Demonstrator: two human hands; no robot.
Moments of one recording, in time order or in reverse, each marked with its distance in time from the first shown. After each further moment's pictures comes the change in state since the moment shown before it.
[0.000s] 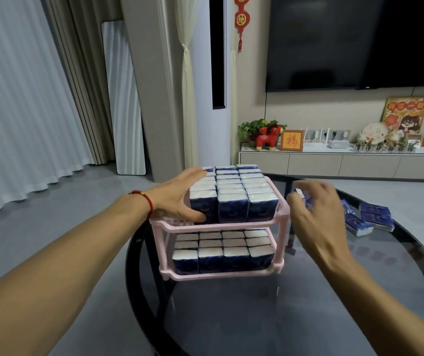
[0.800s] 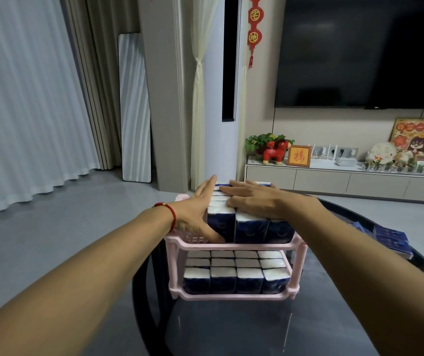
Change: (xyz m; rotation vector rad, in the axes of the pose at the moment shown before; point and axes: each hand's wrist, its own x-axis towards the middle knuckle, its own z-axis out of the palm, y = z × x) left_hand 0.004 0.009 0.000 -0.128 -0.090 -0.110; right_hand 0.099 -0.064 0.091 -0.594 -0.985 -0.325
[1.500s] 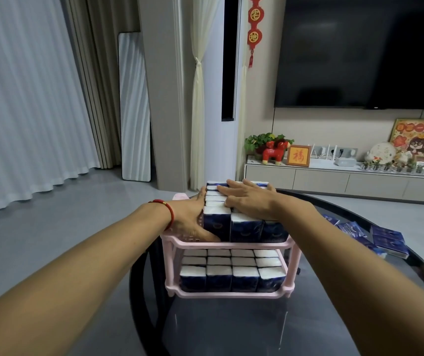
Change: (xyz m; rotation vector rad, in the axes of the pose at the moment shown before) left_hand -0.001 -0.008 0.002 0.104 -0.102 -0.119; right_hand 0.003 0.000 0.008 -0.031 0.022 0.016
